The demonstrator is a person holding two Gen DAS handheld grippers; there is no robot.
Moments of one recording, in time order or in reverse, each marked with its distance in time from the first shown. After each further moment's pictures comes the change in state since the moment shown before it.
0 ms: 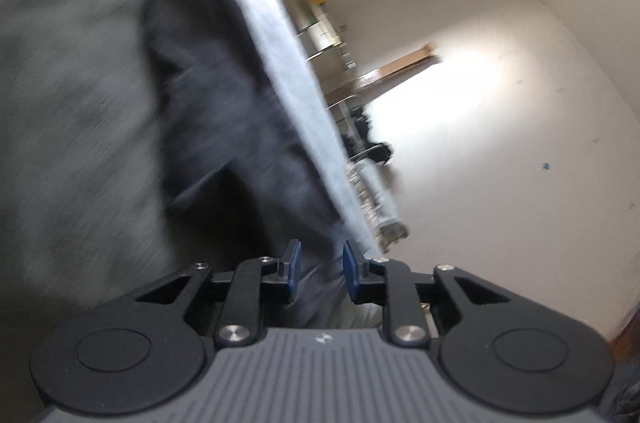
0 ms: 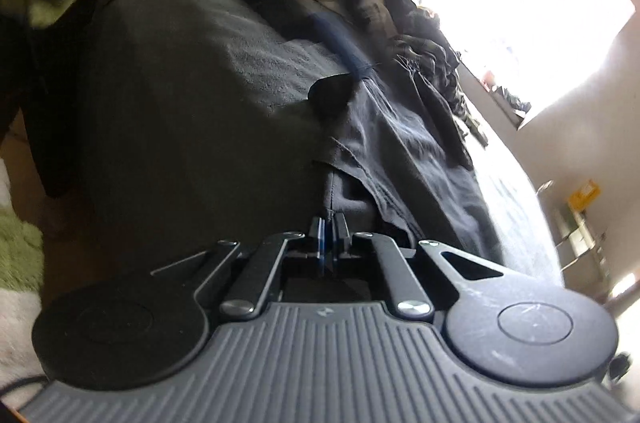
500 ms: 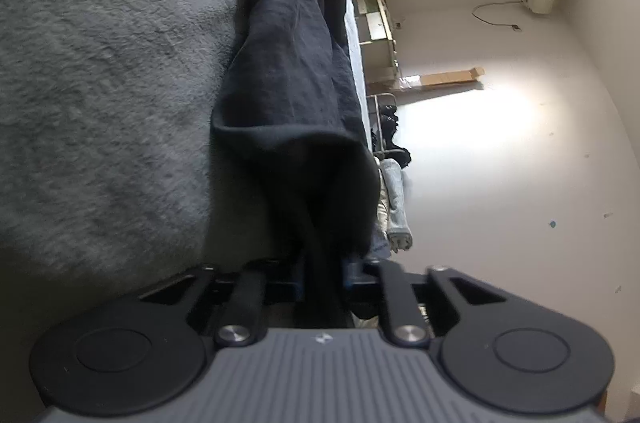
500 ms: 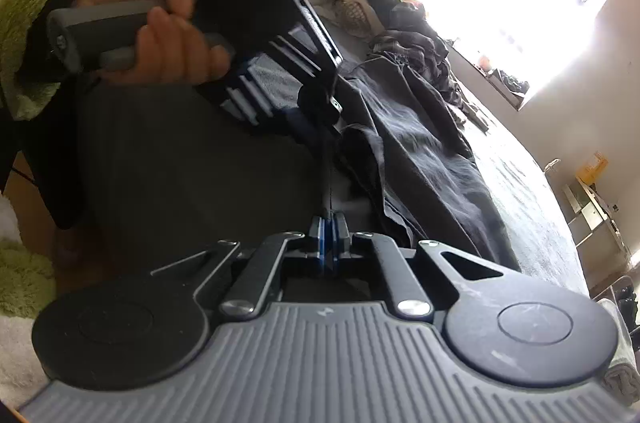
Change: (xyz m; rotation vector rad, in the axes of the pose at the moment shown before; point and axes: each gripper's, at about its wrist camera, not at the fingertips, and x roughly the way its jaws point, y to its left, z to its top) left arm 0.050 0.036 0.002 -0.227 0.038 -0.012; right arm 0.004 0.003 -0.005 0.071 -0.012 0.012
